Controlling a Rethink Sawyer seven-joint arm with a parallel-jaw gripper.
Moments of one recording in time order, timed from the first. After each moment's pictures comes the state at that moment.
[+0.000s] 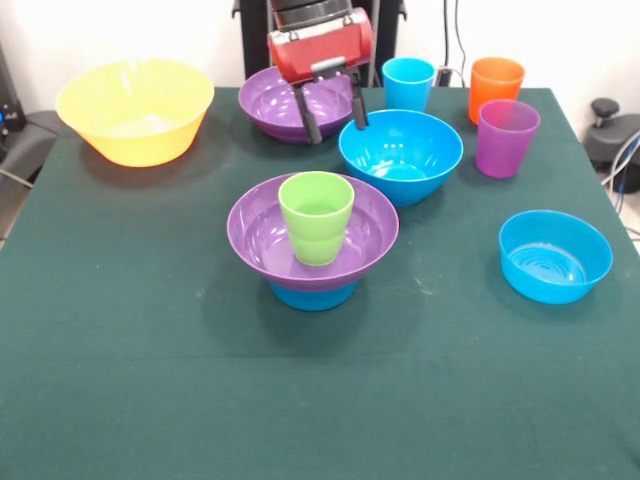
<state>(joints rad) -0.81 -0.69 0.53 2.12 -0.34 0.04 1.41</state>
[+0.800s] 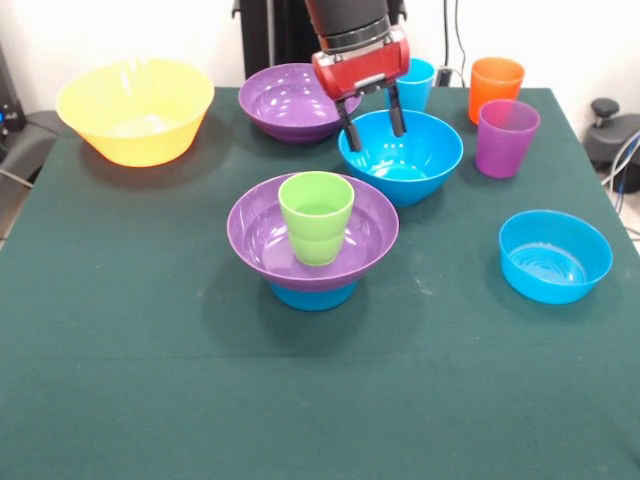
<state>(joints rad) -0.72 -0.61 0.48 2.12 -0.34 0.04 1.43</state>
